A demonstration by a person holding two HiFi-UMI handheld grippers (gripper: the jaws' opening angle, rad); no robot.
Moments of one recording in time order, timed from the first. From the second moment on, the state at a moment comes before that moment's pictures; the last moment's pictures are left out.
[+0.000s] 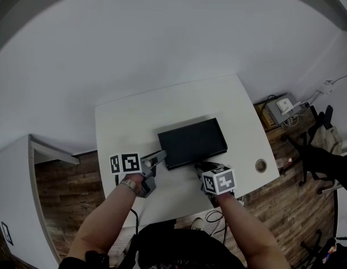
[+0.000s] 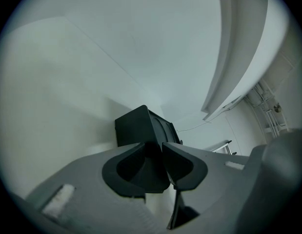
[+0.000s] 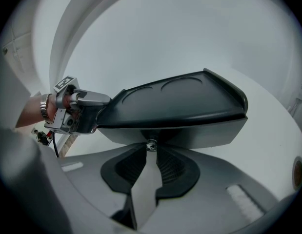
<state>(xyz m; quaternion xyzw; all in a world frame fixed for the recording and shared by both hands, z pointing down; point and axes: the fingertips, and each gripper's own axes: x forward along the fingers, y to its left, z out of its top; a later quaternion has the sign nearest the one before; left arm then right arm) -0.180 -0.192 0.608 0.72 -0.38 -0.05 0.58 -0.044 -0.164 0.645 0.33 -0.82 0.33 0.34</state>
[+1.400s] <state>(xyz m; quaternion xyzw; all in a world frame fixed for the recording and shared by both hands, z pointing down) -0.189 -0.187 0.593 0.73 -0.35 -0.11 0.57 -0.019 -0.160 0.635 0.37 -0.80 0.36 0.29</state>
